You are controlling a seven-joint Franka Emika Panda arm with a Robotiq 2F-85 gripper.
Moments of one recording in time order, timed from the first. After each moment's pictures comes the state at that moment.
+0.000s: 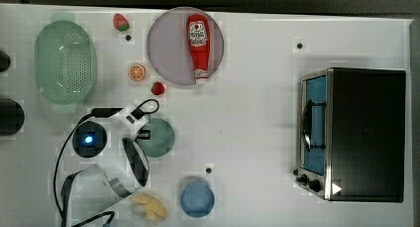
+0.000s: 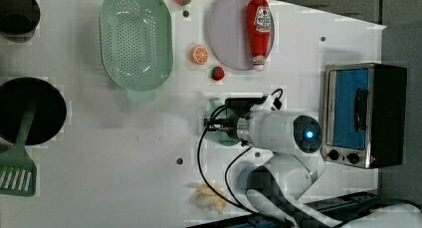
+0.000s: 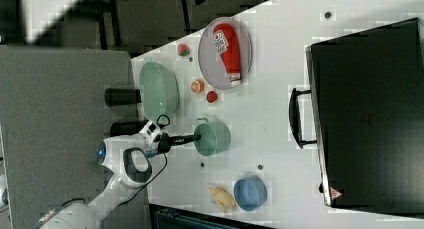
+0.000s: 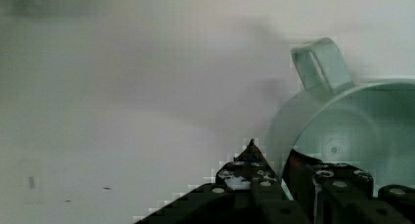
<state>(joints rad) 0.39 0.34 0.11 -2.33 -0.06 1.10 -0.26</state>
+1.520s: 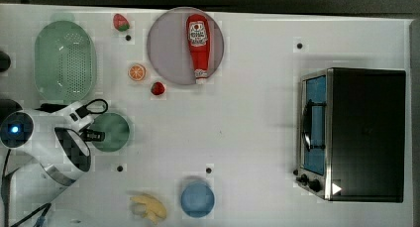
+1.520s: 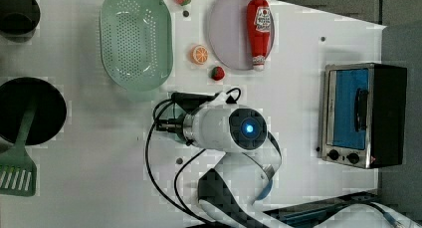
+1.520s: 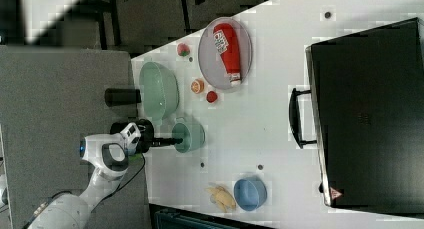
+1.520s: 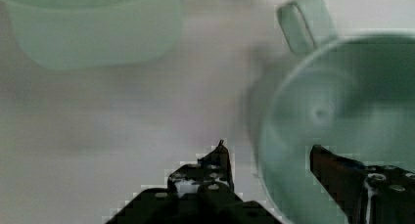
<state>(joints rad) 0.56 0.50 0.14 -2.02 -0.05 0.88 0.02</state>
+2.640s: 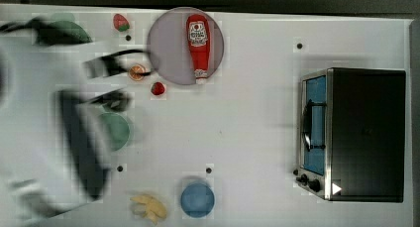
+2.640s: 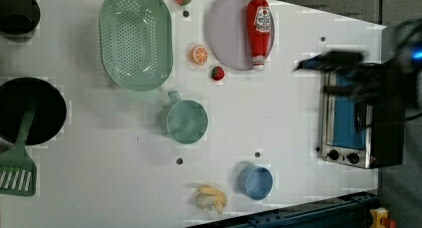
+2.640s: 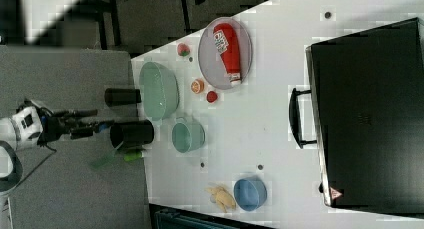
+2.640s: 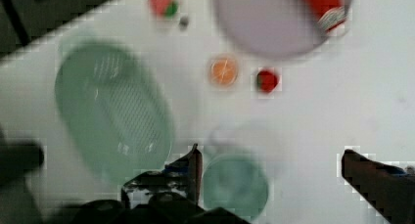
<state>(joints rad) 0.49 0.02 -0.15 -1.75 0.04 0.33 0.04</state>
